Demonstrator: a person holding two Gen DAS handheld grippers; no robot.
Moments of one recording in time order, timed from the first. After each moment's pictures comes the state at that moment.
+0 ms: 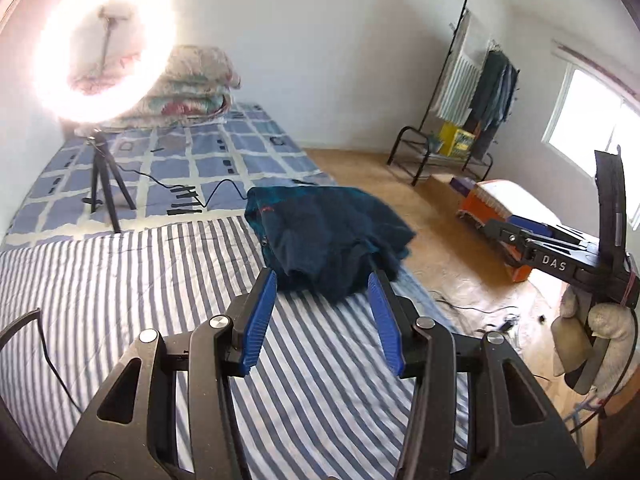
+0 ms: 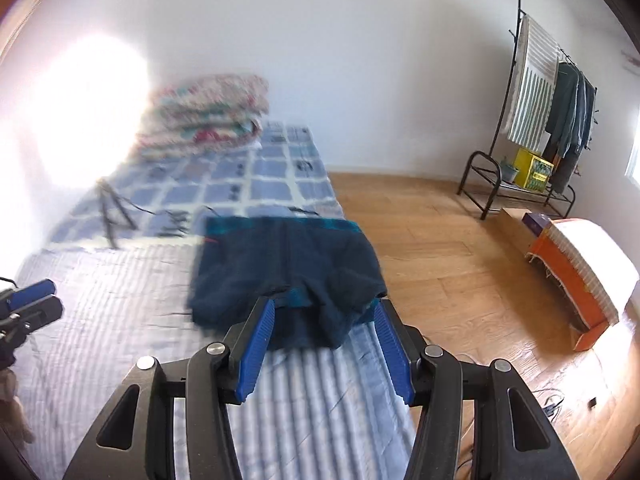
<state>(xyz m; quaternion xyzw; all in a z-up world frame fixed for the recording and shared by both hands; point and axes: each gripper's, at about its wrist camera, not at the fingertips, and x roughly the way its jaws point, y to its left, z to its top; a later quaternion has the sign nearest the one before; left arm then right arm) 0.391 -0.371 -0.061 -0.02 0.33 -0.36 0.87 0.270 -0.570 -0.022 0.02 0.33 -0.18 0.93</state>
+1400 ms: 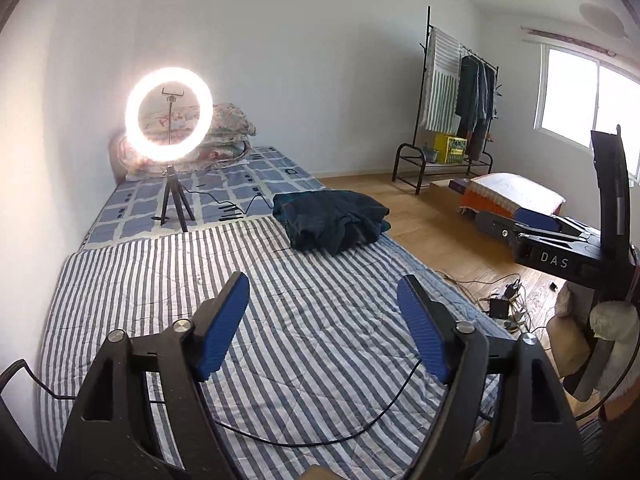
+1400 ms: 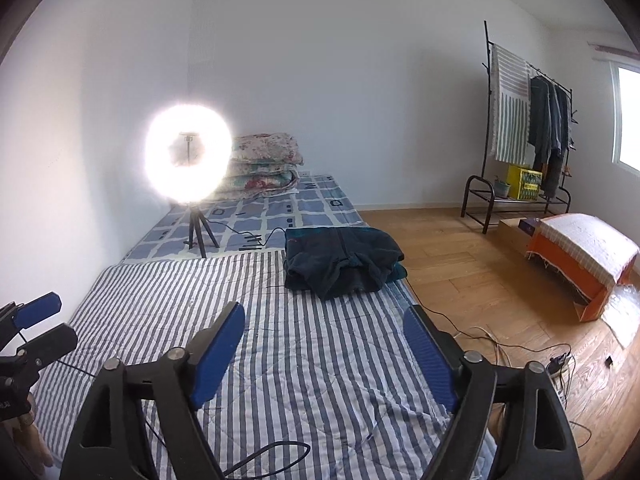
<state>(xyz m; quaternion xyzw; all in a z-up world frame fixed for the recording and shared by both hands) 0.146 -0.238 -0.017 0.04 0.24 -0.33 0.91 0.048 -0.412 -0.006 0.05 0.22 -0.18 0.96</state>
